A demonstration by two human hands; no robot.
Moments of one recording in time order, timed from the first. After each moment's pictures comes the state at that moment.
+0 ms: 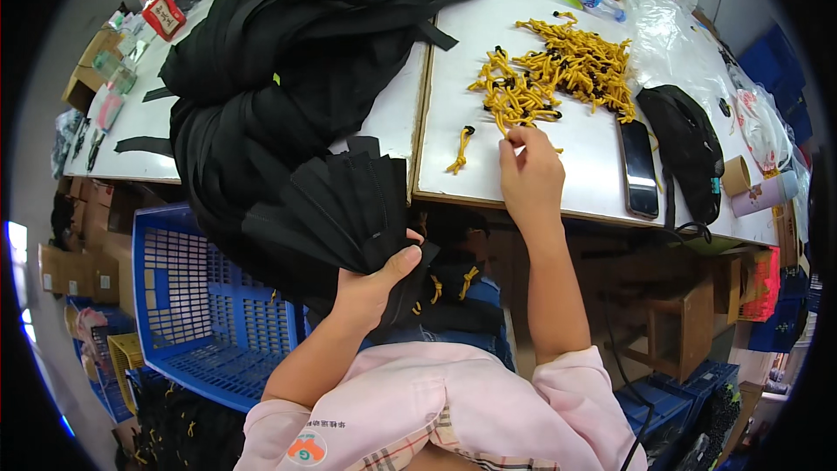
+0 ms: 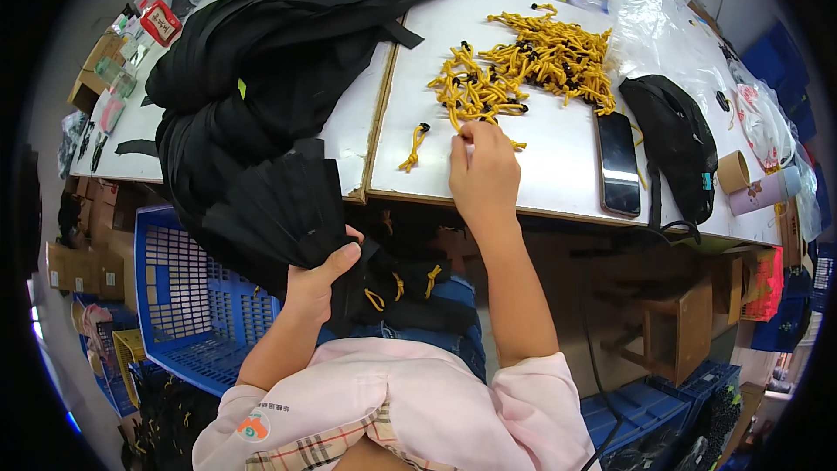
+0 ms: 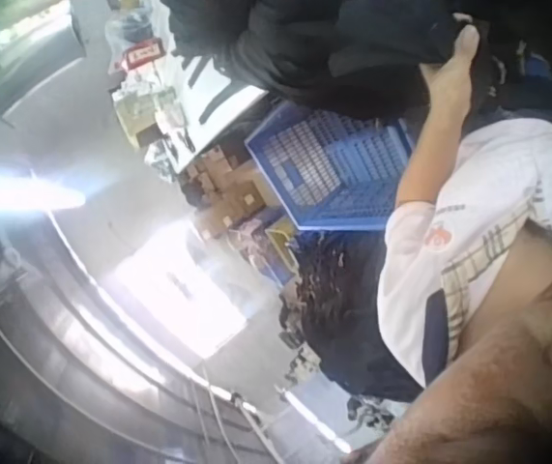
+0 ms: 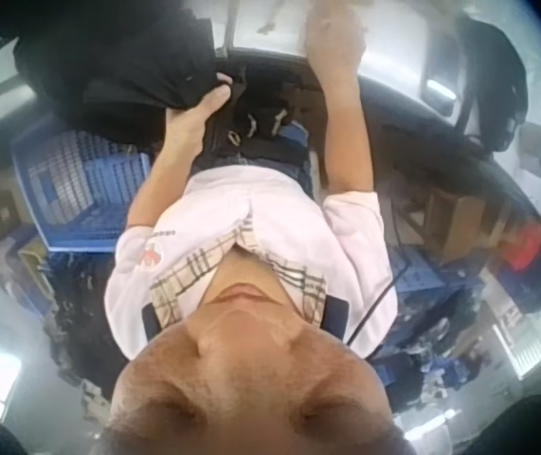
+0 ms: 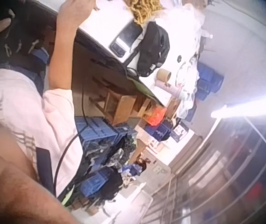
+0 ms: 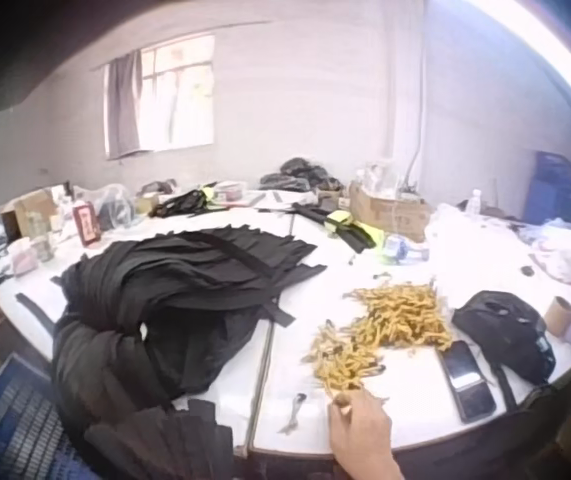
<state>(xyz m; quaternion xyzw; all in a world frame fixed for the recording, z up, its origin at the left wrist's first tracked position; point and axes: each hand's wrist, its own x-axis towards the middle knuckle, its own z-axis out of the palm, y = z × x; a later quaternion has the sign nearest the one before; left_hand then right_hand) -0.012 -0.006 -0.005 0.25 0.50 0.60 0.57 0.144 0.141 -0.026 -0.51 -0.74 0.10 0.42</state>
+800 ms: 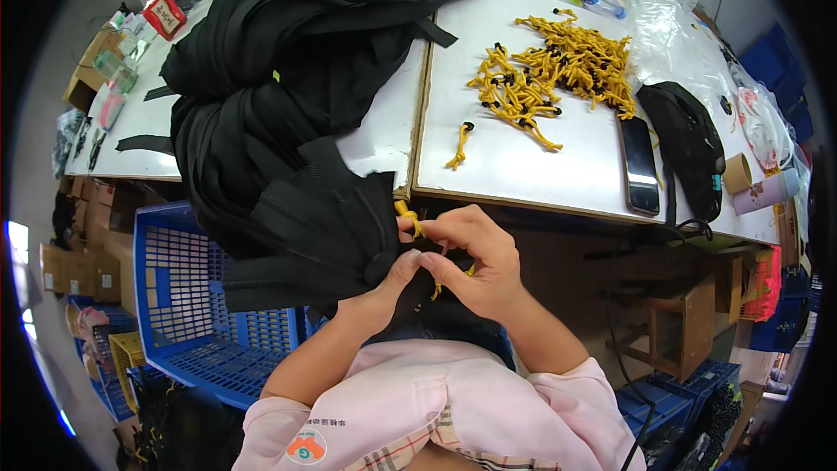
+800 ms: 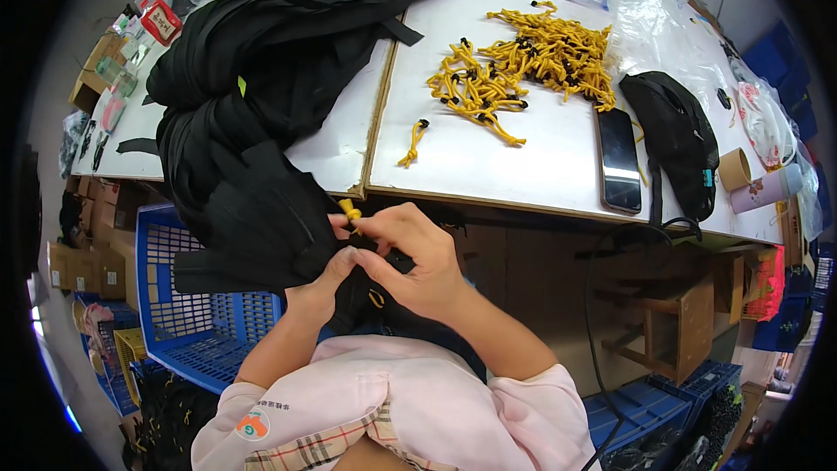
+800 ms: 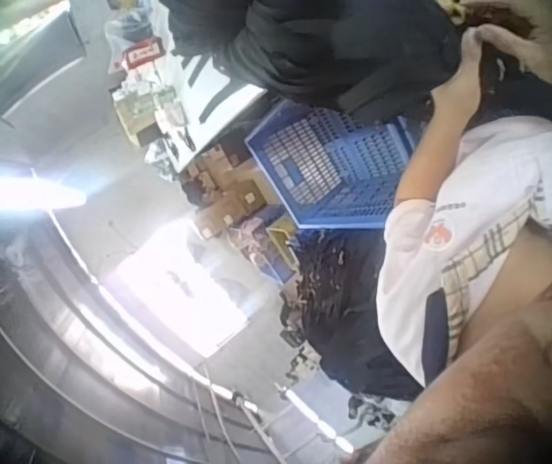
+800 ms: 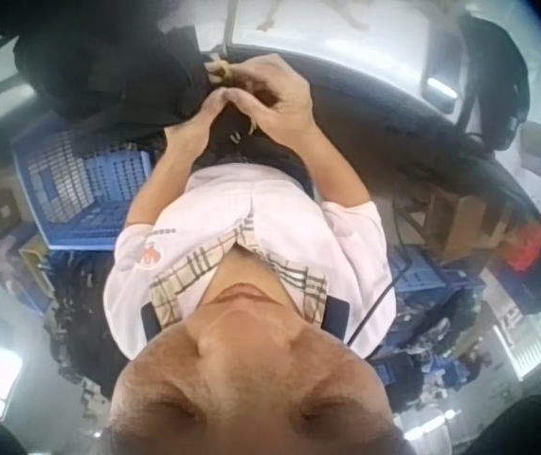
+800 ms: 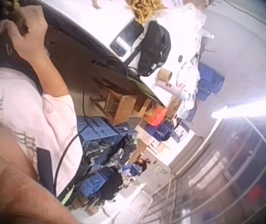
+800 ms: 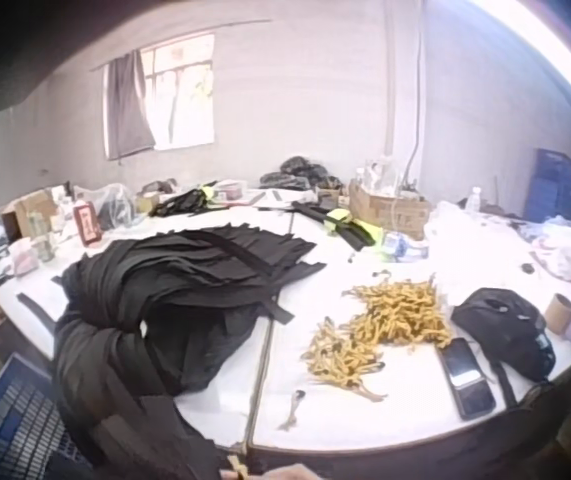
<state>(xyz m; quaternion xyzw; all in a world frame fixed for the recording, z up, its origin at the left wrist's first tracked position) -0.007 -0.016 -0.001 0.43 0.52 0.60 0.43 0.115 0.047 -0.002 -0.24 -0.70 0.46 0.49</state>
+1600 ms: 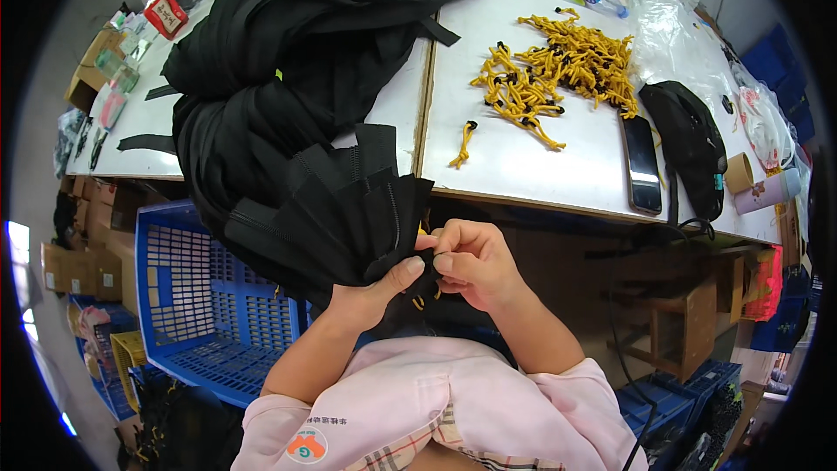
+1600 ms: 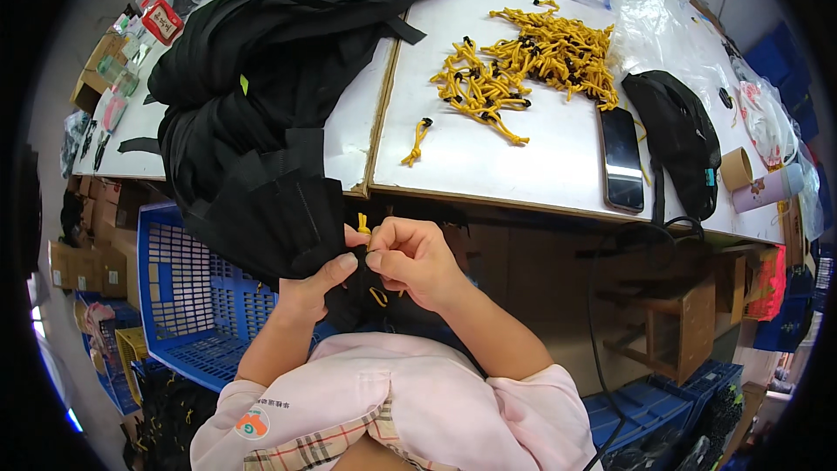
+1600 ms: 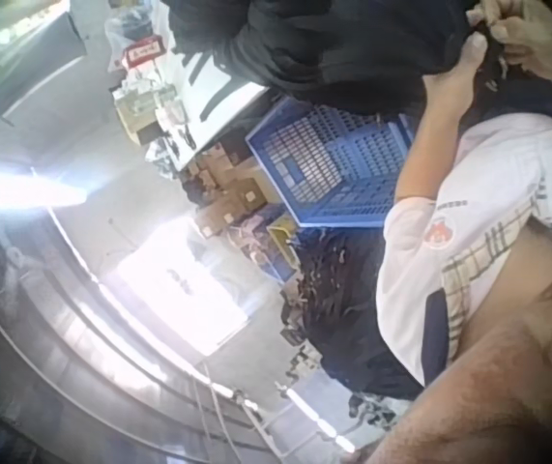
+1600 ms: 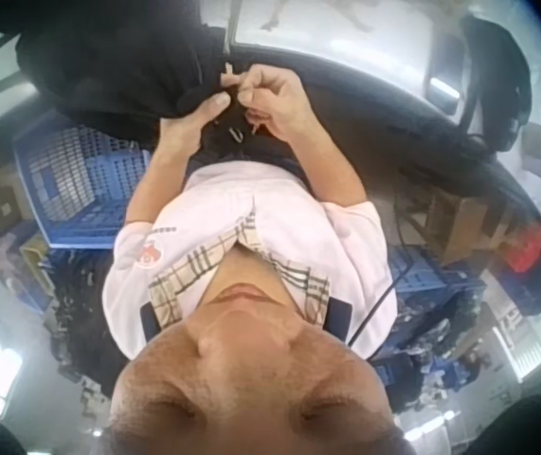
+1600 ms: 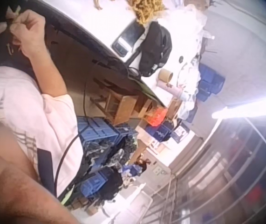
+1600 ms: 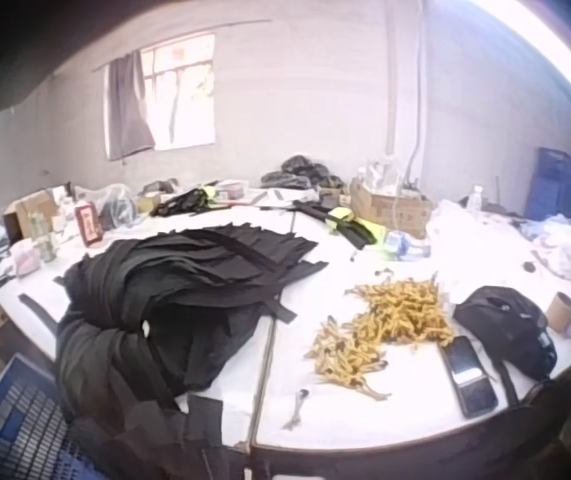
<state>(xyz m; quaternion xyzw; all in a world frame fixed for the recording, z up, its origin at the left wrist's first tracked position) -0.018 -0.014 0.017 0.35 0.50 0.56 0.56 0.122 0.047 -0.012 -0.18 -0.31 0.88 0.31</state>
